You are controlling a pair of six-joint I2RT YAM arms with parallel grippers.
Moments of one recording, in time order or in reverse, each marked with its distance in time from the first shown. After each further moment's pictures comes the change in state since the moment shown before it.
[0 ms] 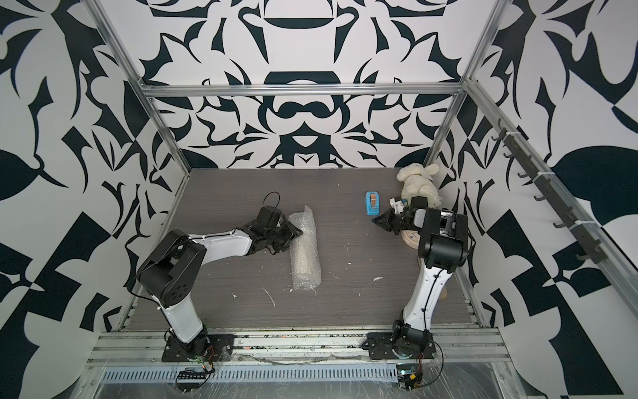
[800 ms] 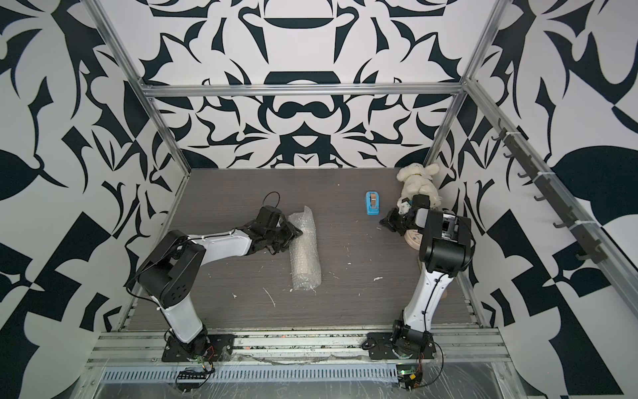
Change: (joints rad) left arm 0.000 -0.008 0.000 -0.012 0.000 0.007; right arm -0.011 -0.091 -0.047 -0.034 0.257 0.094
